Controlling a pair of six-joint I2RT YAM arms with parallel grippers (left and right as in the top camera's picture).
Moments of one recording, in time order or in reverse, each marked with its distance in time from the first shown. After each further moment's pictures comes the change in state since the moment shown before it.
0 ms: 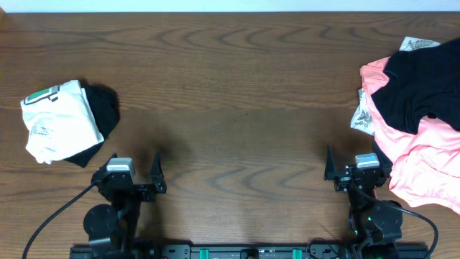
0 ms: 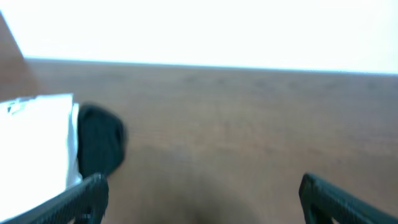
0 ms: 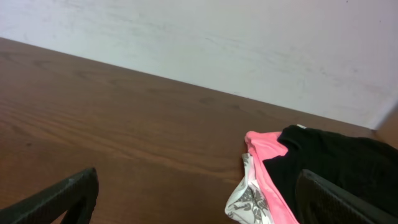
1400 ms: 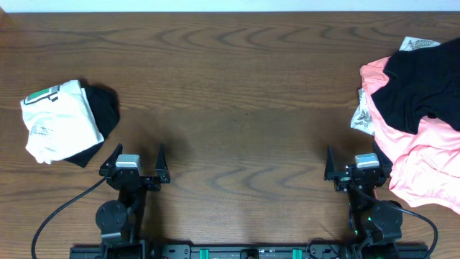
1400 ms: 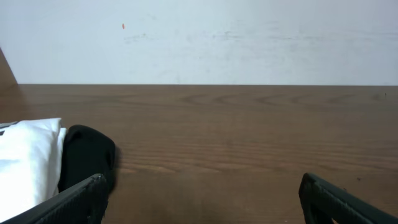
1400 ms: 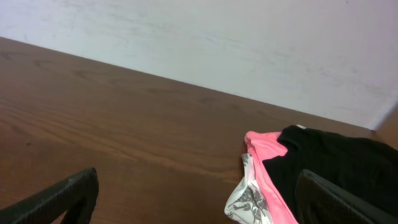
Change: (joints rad) left arm -0.035 0.000 -0.213 0.320 -0.019 0.011; right arm 0.000 0.000 0.000 0.000 0.000 -0.003
